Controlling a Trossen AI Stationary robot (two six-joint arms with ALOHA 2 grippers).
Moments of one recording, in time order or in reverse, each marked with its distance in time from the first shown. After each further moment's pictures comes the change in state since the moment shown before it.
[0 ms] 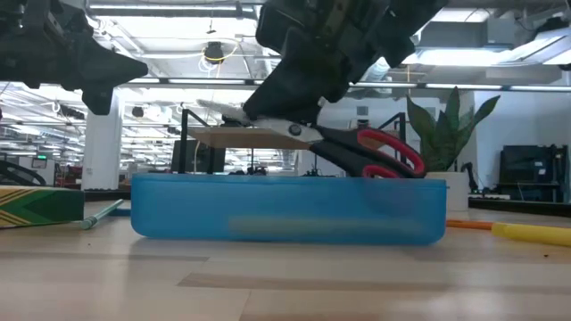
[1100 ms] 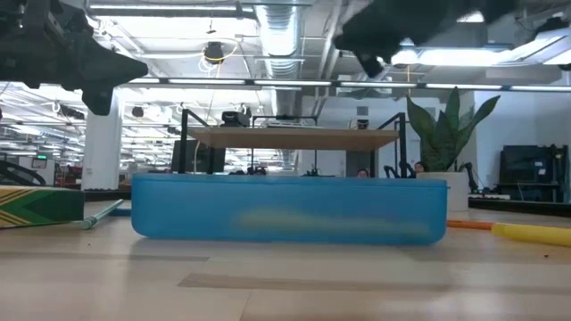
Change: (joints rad) left arm 0.000 0.000 0.000 0.000 0.000 0.000; right arm 0.103 -0.492 -0.396 0.115 0.289 -0.082
